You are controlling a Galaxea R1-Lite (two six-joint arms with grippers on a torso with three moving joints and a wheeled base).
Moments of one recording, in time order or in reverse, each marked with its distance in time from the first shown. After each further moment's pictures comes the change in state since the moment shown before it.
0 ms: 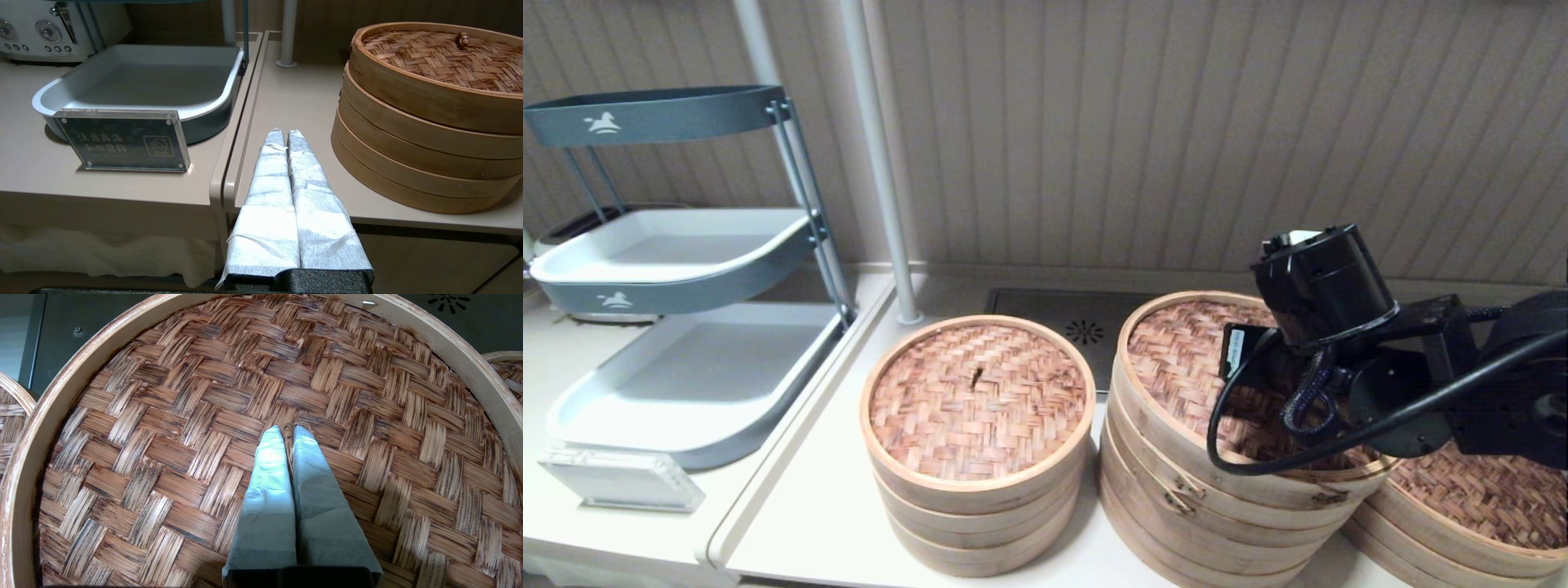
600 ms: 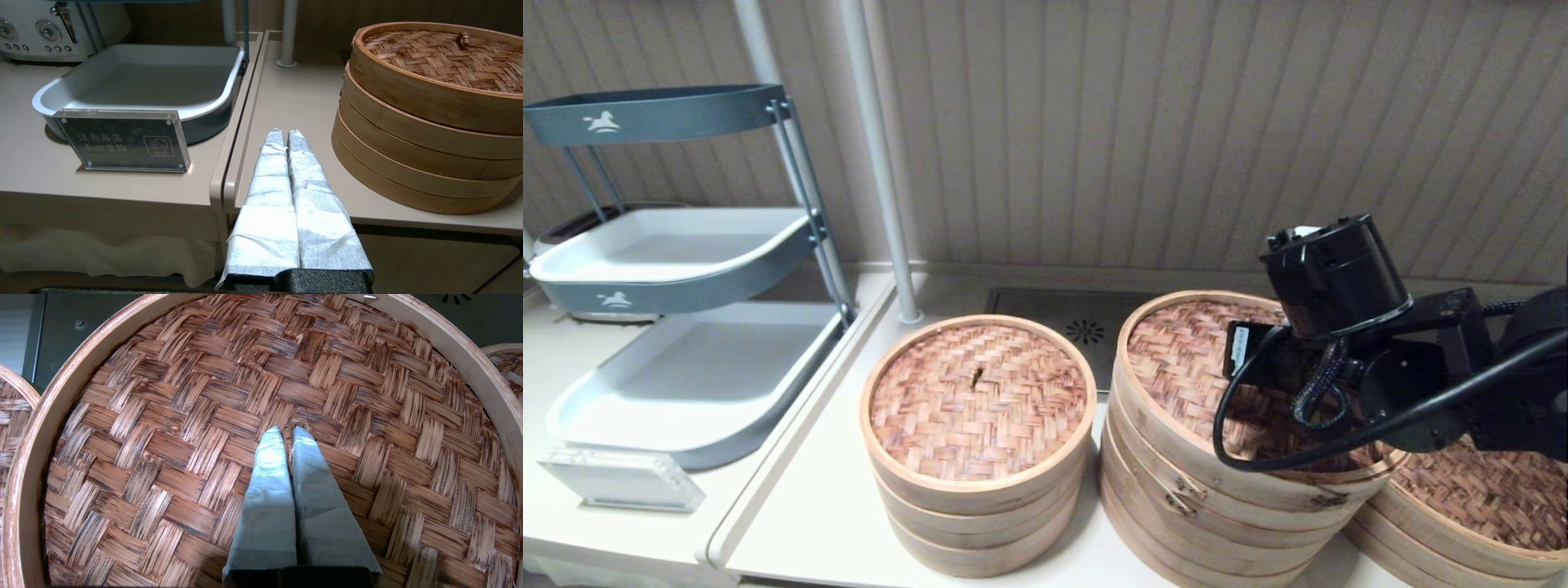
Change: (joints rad) left arm 0.000 0.000 0.000 0.000 0.000 0.000; right arm -0.001 -0.029 -0.008 0.003 0.000 -0.013
